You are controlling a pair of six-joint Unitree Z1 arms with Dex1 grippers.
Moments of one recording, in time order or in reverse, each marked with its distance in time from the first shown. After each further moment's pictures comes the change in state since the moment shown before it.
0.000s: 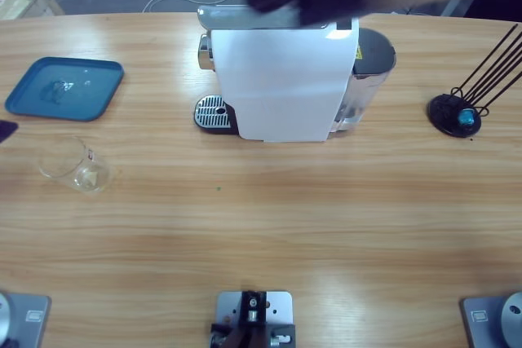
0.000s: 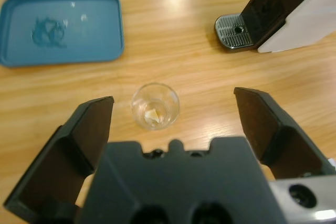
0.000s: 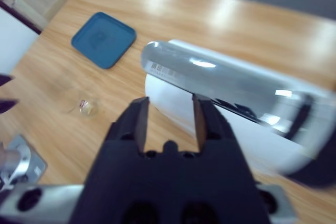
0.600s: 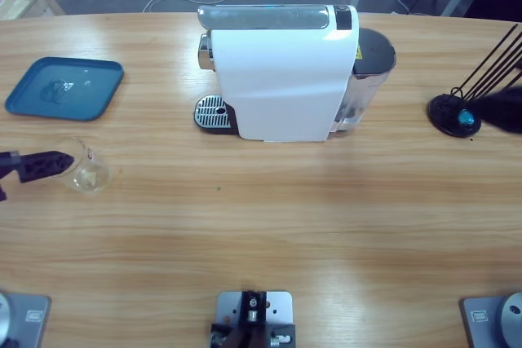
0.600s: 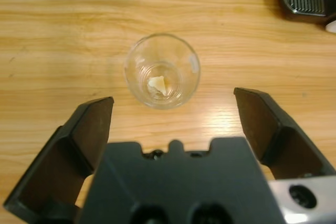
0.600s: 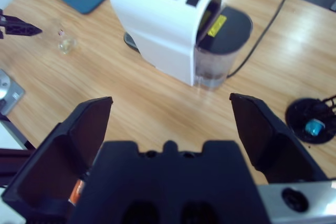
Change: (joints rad) arm 0 -0.203 0.257 0.067 0.018 0.182 -0.401; arm 1 0.068 -0.513 0.293 0.327 -0.069 -0.009
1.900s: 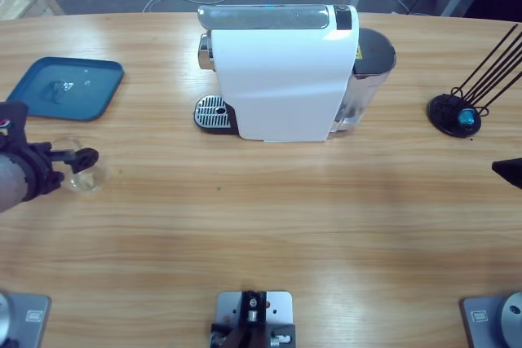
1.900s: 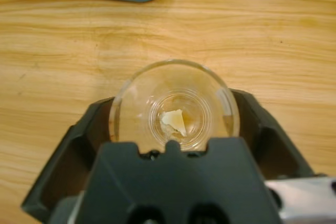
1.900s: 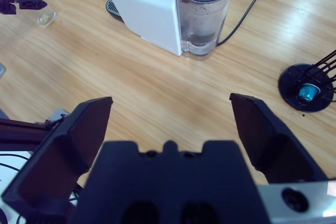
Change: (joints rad) arm 0 -0.013 0.329 0.148 -0.332 0.205 -0.041; arm 1 0.000 -0.136 0.126 0.052 0.000 0.014
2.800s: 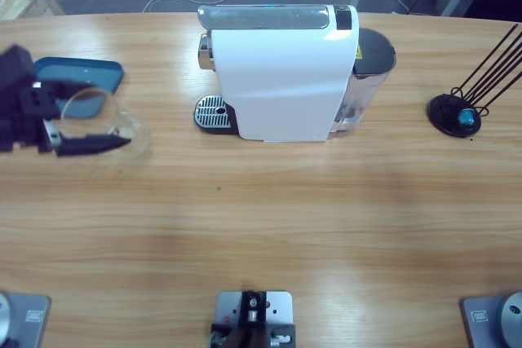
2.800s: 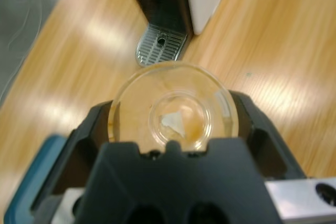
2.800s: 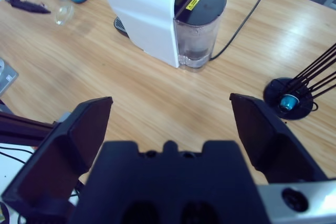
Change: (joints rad) arm 0 0.466 -0.195 -0.125 -0.205 -0.998 1.501; arm 1 0.000 -0.076 -0.101 0.108 -0.014 -0.047
